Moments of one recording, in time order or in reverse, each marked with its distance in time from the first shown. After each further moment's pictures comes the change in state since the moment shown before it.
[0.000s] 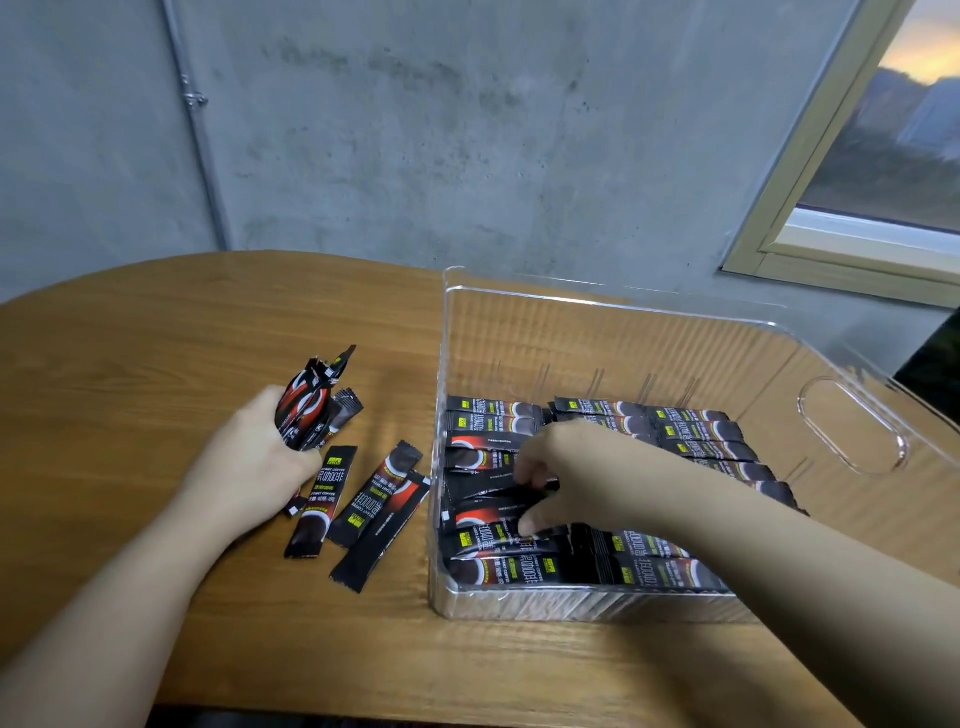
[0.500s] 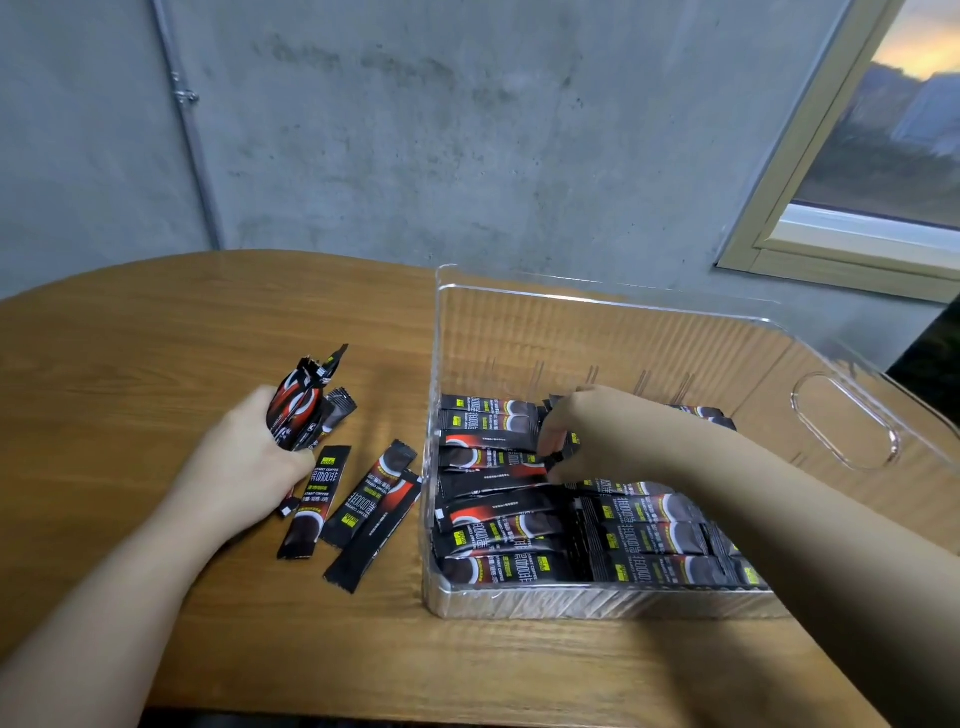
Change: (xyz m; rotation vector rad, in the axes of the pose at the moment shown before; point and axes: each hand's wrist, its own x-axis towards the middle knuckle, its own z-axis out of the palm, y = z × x) left_hand 0.000 0.001 0.000 0.024 -0.007 -0.003; right_hand 0.014 0.030 -0.015 -0.109 0.021 0.007
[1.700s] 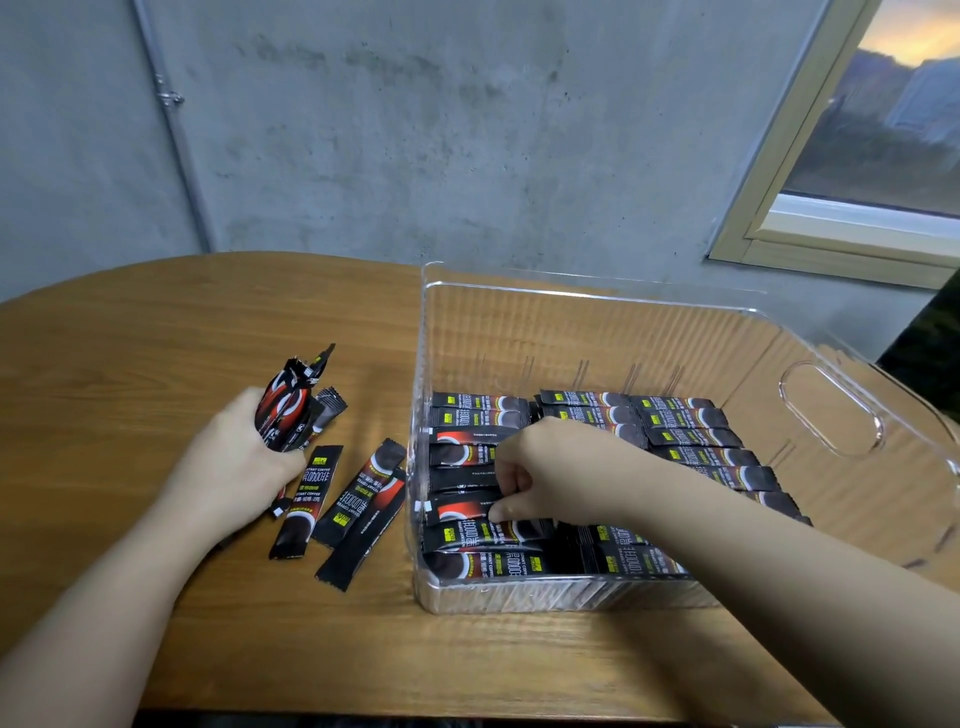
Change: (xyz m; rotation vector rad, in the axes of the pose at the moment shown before) left_hand 0.000 -0.001 0.001 -0.015 0.022 -0.006; right_hand -0.011 -0.033 0.019 0.045 0.004 -0.076
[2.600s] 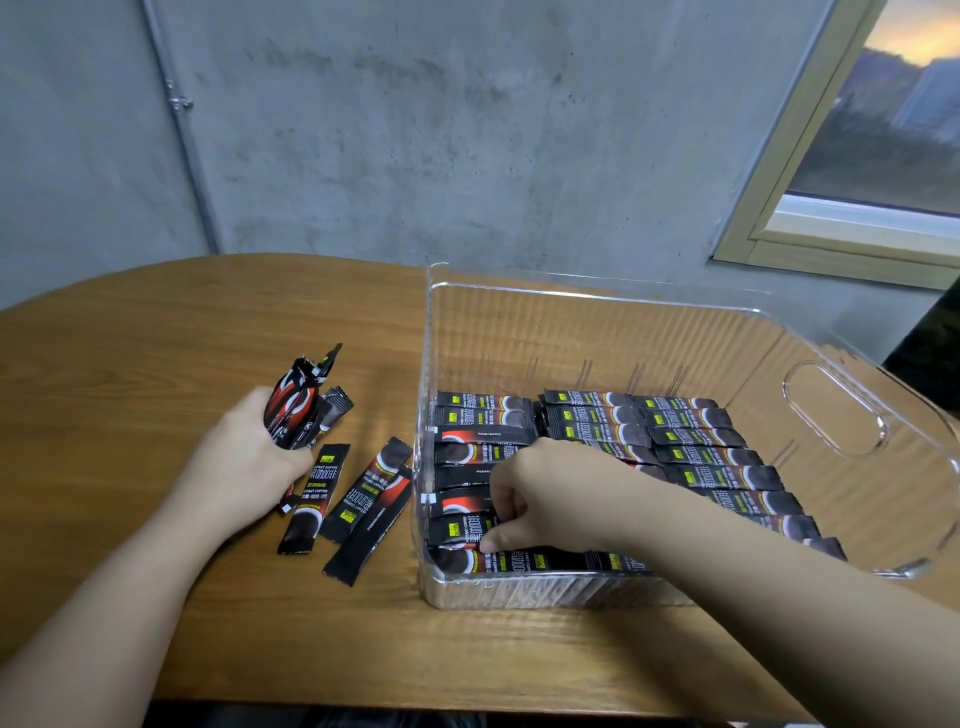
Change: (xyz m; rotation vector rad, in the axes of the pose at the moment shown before) left_hand -0.004 0.005 -0.001 -0.003 -0.008 -0.018; right_hand -0.010 -0.014 0.008 0.007 -0.029 -0.009
